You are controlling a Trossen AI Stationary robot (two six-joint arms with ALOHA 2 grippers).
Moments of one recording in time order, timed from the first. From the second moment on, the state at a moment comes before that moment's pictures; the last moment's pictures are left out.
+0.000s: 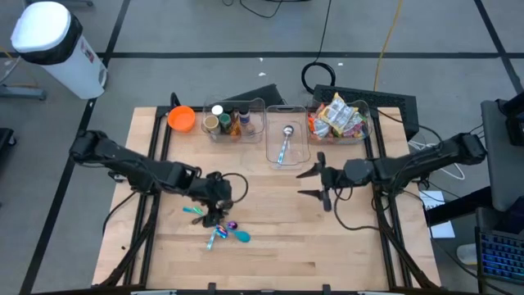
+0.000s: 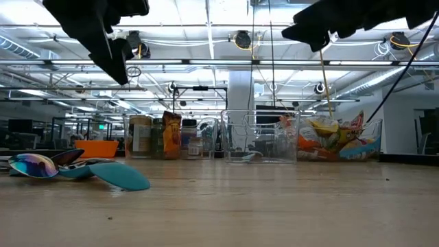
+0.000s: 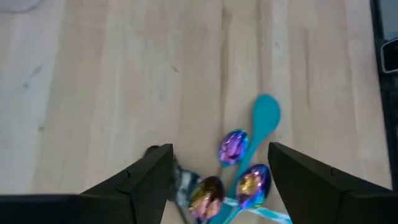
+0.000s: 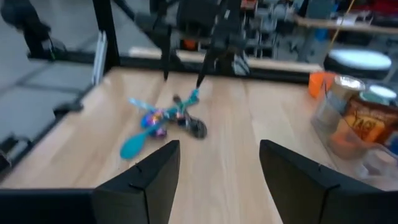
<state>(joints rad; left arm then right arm) -0.29 1.33 0.94 -0.58 0.00 -0.37 0.20 1.01 0.54 0.25 0.13 -0.01</state>
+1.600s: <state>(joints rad) -0.49 1.66 0.94 -0.63 0.40 -1.31 0.20 1.01 0.38 0.69 0.13 0.07</state>
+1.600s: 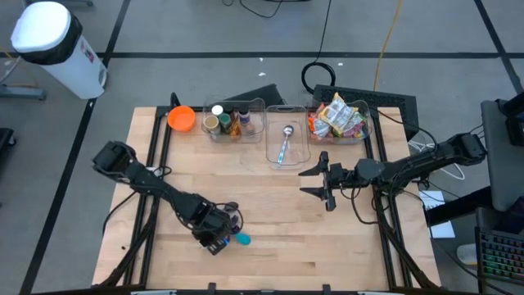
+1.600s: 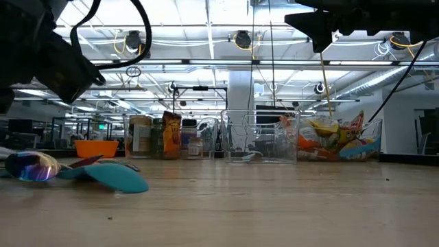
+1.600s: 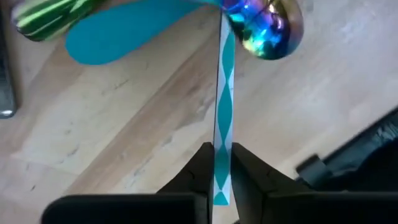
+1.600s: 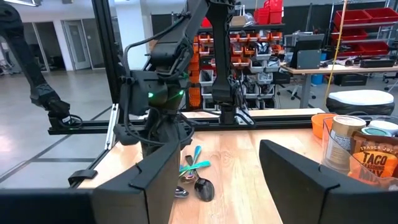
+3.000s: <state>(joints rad) -0.37 1.47 0.94 -0.40 0.22 -1.10 0.20 1.01 0.38 0.68 0.13 0.09</state>
